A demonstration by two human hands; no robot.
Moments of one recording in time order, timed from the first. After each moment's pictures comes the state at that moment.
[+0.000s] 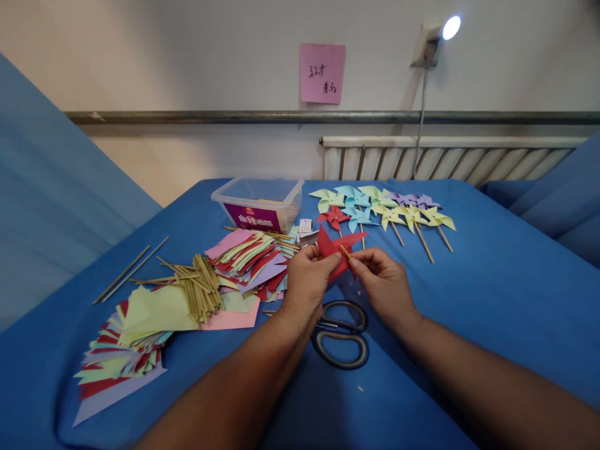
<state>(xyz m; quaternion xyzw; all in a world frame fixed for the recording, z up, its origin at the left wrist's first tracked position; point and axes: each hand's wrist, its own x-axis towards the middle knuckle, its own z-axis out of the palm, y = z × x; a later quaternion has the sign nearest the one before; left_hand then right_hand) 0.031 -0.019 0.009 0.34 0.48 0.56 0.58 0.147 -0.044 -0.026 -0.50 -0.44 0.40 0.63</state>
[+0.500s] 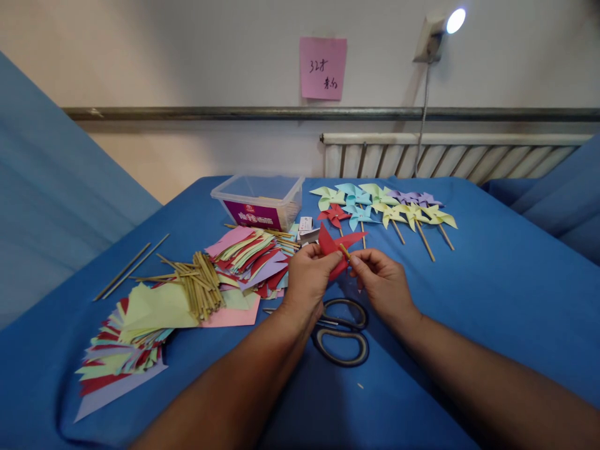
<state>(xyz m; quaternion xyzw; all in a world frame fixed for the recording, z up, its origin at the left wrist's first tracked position) 0.031 -0.019 0.005 0.35 0.49 0.54 0.58 0.146 -0.046 -0.019 -0.52 -0.44 0.41 0.60</state>
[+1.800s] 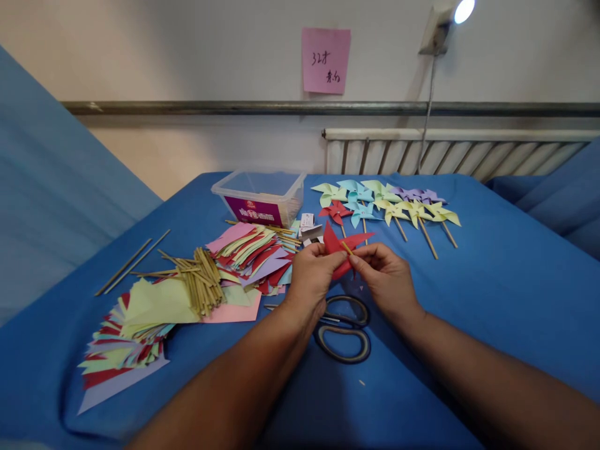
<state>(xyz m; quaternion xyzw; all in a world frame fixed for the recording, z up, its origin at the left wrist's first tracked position) 0.031 -0.018 0.000 0.36 0.50 0.52 0.59 0.147 -0.045 -0.026 -0.49 -0.44 0.40 0.63</state>
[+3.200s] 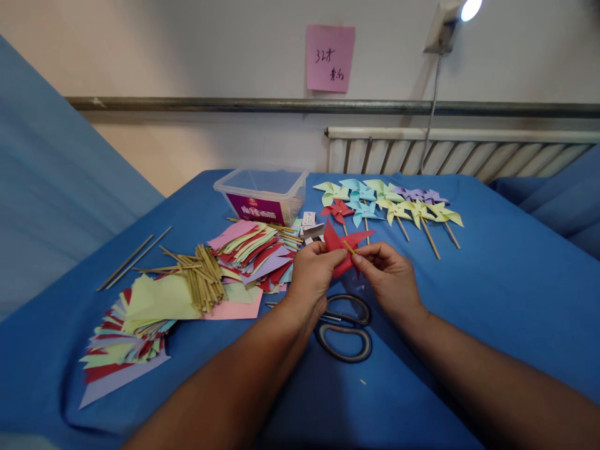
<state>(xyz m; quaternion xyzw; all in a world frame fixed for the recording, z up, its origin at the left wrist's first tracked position) 0.031 -0.017 -0.001 0.33 0.49 0.52 0.62 0.149 -0.046 -0.022 -0.49 -0.45 0.40 0.63</state>
